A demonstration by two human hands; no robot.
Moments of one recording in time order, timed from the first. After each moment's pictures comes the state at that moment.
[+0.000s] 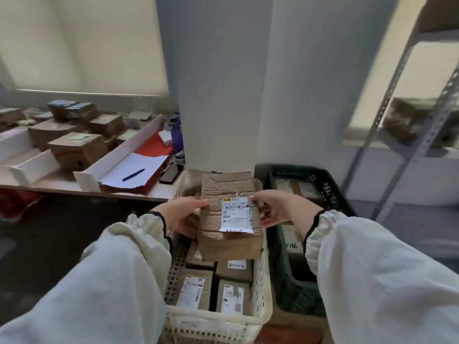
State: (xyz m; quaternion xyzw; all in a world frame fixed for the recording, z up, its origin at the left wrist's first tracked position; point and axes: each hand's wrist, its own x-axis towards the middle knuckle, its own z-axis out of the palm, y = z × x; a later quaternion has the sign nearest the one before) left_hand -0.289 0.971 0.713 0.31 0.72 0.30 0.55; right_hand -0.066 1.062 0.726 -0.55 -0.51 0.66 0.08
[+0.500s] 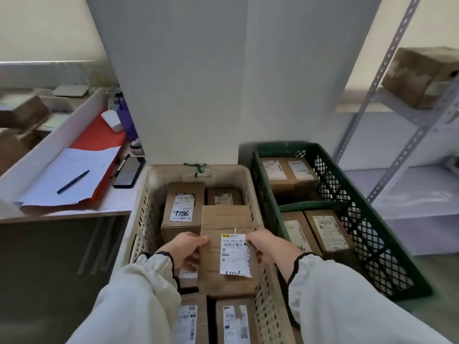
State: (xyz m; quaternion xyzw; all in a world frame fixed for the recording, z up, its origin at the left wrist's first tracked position) left_hand -0.320 1.107 0.547 0.29 0.72 0.20 0.60; right_hand -0.119 1.144 0.559 -0.71 -0.37 0.60 0.08
